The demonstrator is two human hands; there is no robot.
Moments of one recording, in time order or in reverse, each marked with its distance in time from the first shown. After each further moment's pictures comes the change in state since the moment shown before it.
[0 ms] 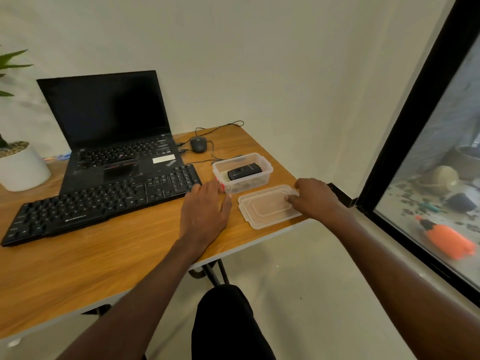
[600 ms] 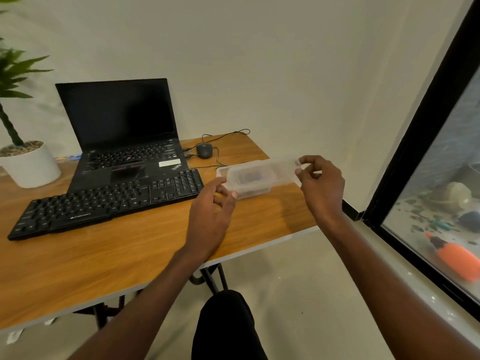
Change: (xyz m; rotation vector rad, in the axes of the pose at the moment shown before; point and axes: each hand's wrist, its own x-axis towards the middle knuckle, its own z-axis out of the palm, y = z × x) left_hand -0.015 0.022 -0.014 -0.697 0.114 -0.121; right_hand -0.022 -0.026 -0.026 0.947 0.579 -0.036
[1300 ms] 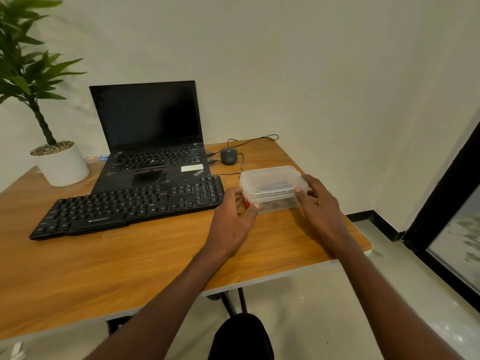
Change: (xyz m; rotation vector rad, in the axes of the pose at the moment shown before) left_hand 0.036 -0.040 0.018 -0.053 -0.096 -0.158; right_hand 0.024 0.065 0.069 0.044 -0.420 -0.005
